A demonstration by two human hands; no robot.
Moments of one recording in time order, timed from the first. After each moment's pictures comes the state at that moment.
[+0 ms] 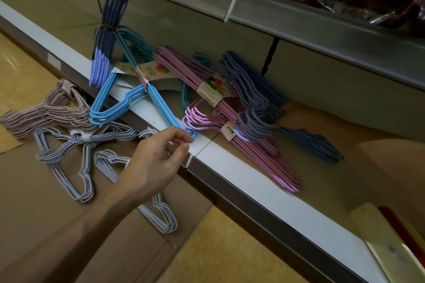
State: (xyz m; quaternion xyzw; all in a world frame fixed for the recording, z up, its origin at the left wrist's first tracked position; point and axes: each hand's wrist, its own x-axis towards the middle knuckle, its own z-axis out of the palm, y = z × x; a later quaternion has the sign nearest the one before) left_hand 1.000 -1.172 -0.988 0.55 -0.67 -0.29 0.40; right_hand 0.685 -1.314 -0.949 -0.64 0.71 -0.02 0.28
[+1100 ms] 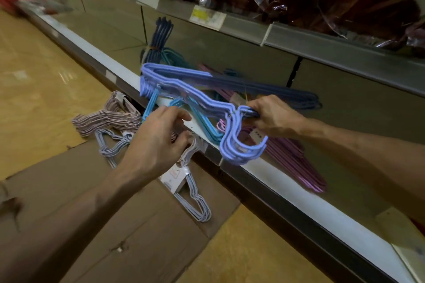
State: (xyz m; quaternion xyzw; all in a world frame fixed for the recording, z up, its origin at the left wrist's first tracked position) left_hand 1.065 -1.133 -0.935 0.59 -0.73 -0.05 0.35; right_hand 0.810 -1.258 -0.908 -0.88 0.45 -0.10 0.05
